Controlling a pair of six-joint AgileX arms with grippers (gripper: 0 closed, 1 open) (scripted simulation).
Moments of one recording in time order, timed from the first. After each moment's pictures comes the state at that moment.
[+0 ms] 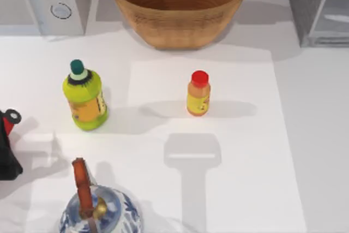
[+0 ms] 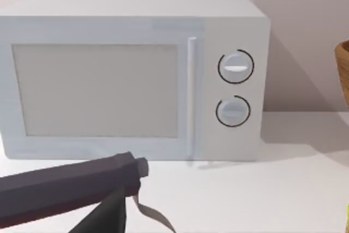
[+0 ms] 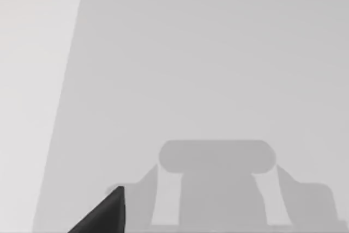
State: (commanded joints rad) left arm 0.00 0.00 0.00 0.00 0.00 0.00; right arm 0.00 -0.23 0.66 -1.47 0.01 -0.01
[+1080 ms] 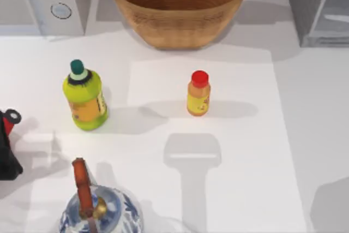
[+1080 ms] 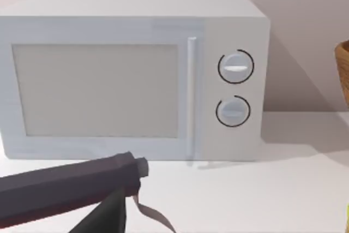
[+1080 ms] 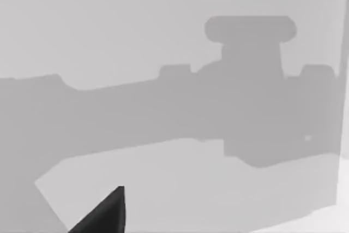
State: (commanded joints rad) left arm 0.00 0.00 0.00 0.00 0.00 0.00; right arm -1.23 1.14 1.19 -1.51 -0.67 -1.38
